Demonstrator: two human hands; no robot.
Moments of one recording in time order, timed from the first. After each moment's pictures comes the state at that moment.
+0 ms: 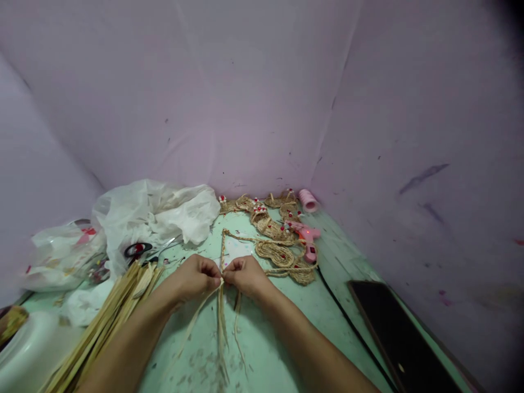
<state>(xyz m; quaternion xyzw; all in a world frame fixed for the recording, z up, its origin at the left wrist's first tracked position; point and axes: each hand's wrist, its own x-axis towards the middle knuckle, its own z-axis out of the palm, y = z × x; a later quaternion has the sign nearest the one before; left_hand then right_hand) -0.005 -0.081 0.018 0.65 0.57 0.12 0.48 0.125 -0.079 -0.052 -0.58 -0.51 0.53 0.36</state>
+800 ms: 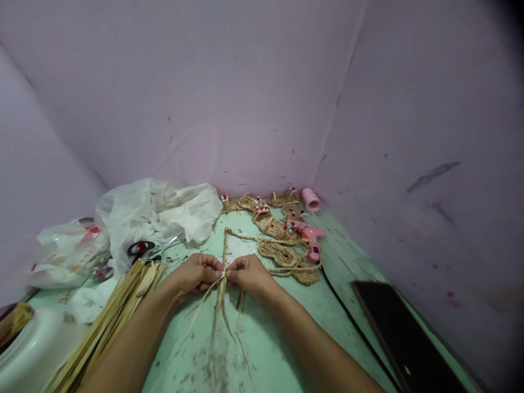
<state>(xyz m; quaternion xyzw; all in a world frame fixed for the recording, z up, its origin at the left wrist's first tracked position) -0.020 -0.067 -0.009 0.55 0.54 0.16 0.62 0.126 -0.079 -0.047 -0.56 -0.50 0.56 0.35</state>
